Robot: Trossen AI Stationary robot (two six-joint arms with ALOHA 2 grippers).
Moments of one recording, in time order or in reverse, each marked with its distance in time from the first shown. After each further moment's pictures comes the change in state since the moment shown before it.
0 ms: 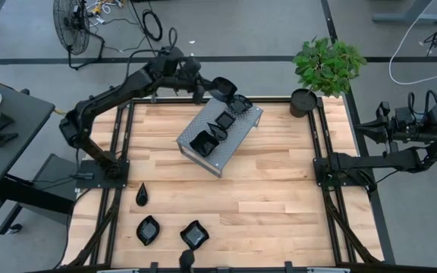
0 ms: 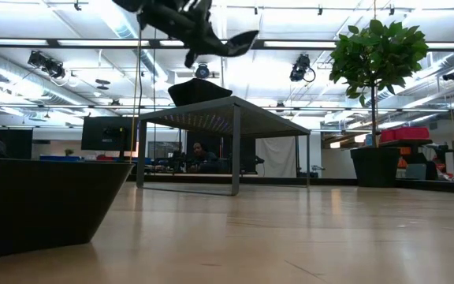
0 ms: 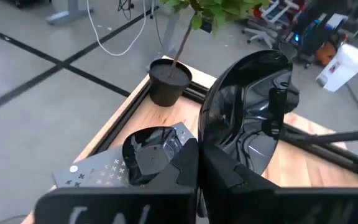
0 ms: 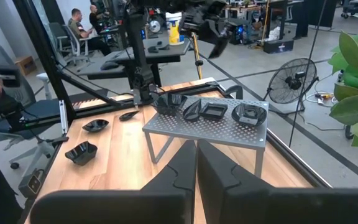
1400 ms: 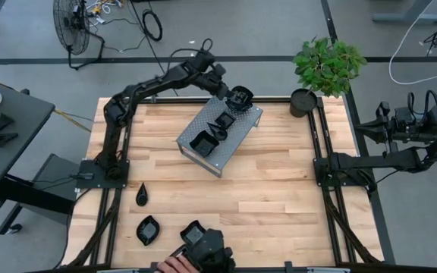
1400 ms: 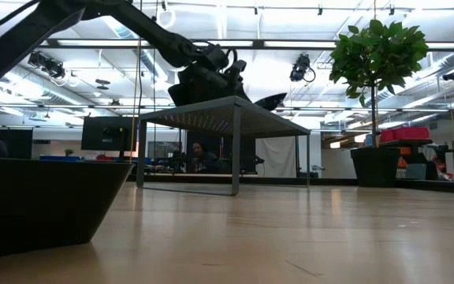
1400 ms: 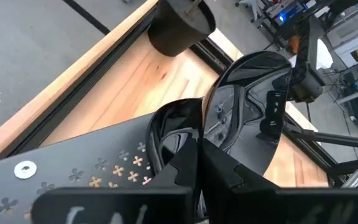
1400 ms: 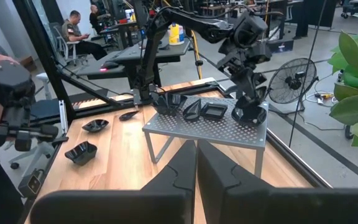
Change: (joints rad) left arm 0.052 0.521 0.309 -0.041 0.213 -0.151; right arm 0.000 0.000 0.000 0.000 0.000 0.000
